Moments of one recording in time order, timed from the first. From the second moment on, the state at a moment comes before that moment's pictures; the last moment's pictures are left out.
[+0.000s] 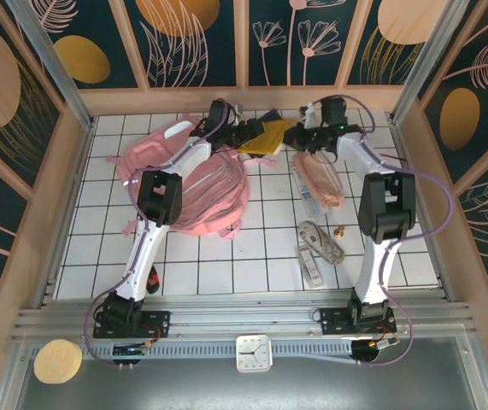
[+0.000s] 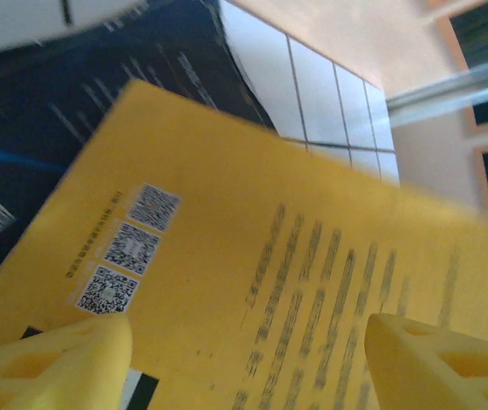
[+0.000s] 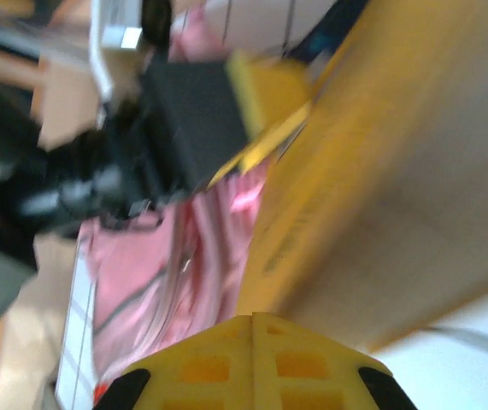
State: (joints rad) left arm -0.41 2.66 2.33 -0.24 0.56 -0.79; right arm 0.21 1.97 1.57 -0.41 -0.73 0.42
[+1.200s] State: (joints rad) left arm -0.44 2.59 2.32 -0.43 0.42 -0.56; right arm 0.24 1.82 1.03 -0.20 -0.53 0.81
